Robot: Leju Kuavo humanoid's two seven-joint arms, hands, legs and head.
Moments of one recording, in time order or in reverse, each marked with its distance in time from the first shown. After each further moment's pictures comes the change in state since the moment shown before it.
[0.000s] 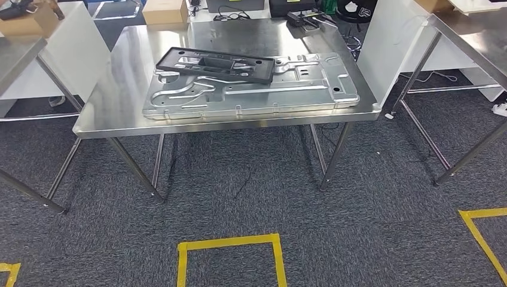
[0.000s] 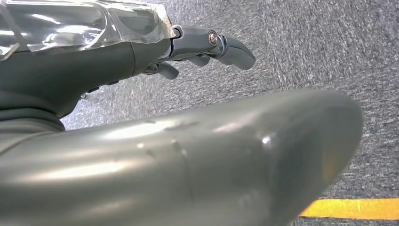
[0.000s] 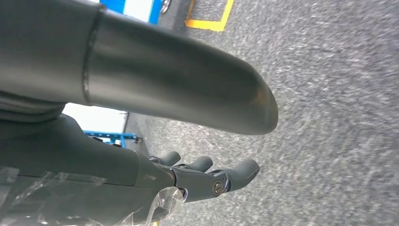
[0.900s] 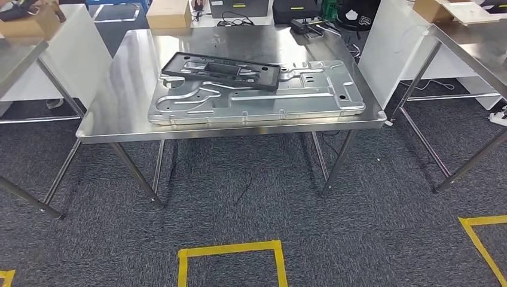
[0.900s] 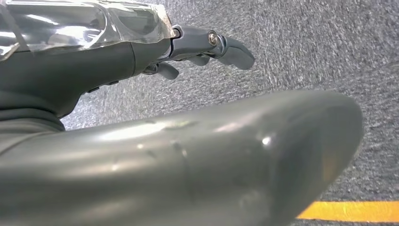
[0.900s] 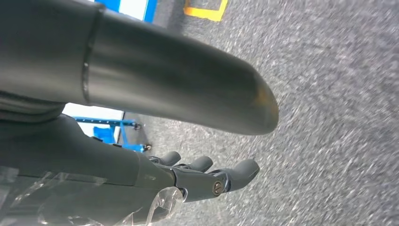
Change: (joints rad) left arm 0.001 -0.006 0.016 0.016 0.003 -0.017 -0.017; right arm 0.003 -0.010 0.022 0.000 0.043 0.000 0.000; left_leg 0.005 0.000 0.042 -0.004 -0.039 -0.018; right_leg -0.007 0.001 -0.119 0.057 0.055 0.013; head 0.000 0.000
